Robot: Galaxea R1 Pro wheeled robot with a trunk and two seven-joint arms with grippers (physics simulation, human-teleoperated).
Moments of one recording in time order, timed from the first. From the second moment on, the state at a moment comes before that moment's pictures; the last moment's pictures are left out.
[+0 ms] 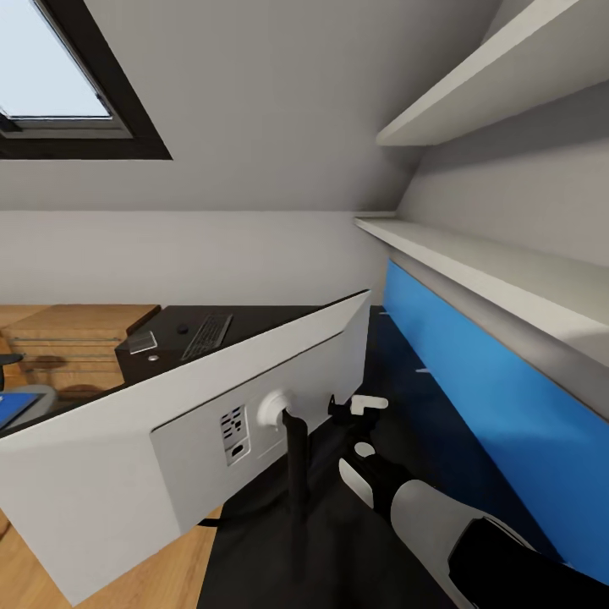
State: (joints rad) left arm 0.02 -0.04 -0.21 -0.03 0.33 -0.84 0.41; right arm -0.88 0.17 0.71 -0.24 -0.62 -0.39 -0.41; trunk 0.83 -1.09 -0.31
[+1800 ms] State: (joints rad) left arm 0.02 -0.04 -0.21 -0.03 0.33 -0.84 0.40; right arm -0.86 0.17 0.72 -0.24 -0.46 -0.39 -0.29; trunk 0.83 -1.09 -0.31
